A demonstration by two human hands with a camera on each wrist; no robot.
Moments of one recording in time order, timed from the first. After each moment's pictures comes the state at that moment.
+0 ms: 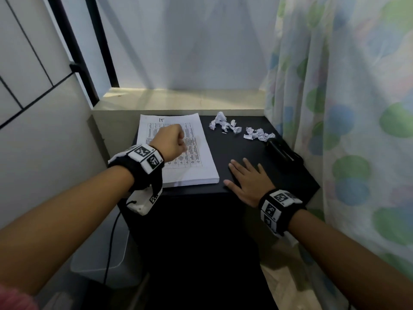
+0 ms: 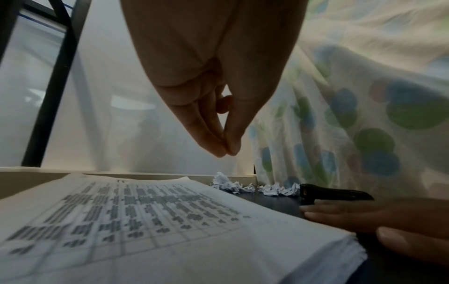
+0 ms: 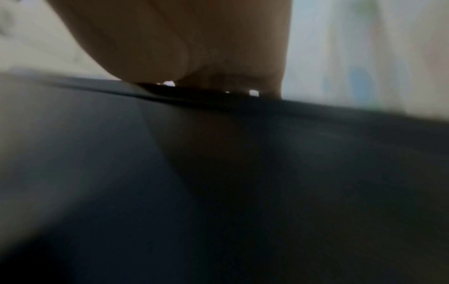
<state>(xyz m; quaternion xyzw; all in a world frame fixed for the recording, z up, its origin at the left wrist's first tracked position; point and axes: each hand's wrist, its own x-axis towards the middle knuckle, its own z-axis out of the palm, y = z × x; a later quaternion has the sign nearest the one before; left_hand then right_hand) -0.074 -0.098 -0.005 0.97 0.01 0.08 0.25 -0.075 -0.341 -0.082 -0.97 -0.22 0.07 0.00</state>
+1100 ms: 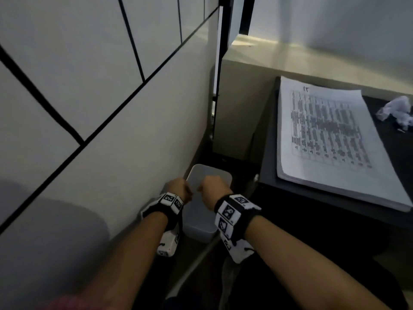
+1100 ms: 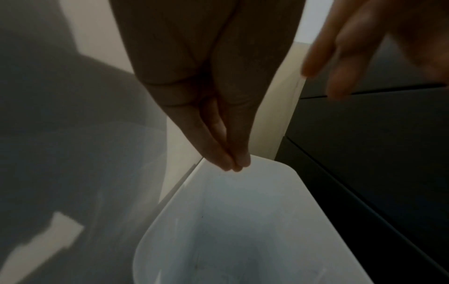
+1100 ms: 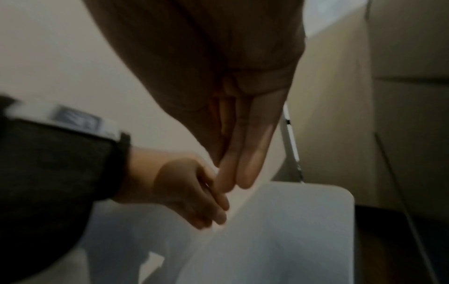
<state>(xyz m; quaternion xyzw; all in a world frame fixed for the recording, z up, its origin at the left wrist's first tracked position) -0.212 0.147 -0.238 0.86 0.37 -0.18 0.30 -0.164 0.036 -0.166 -0.88 -0.37 0.30 0.06</state>
